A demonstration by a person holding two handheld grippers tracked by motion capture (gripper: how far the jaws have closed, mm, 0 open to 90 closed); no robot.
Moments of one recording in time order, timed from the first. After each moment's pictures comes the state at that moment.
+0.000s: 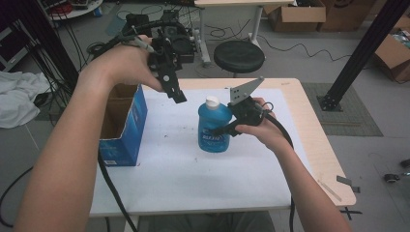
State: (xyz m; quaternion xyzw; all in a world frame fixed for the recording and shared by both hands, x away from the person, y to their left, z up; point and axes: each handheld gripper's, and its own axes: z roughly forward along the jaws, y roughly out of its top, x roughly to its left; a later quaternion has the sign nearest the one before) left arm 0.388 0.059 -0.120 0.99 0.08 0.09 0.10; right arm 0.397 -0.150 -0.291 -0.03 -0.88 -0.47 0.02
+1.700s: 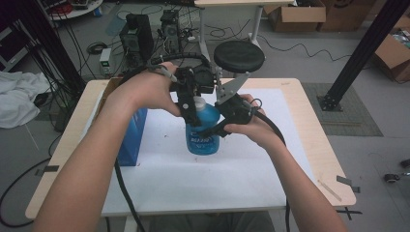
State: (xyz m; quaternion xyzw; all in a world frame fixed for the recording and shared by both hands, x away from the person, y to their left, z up) left arm 0.369 0.022 -0.169 0.99 0.02 0.07 0.08; right arm 0.386 -0.118 -0.271 0.01 -0.88 -0.47 0.04
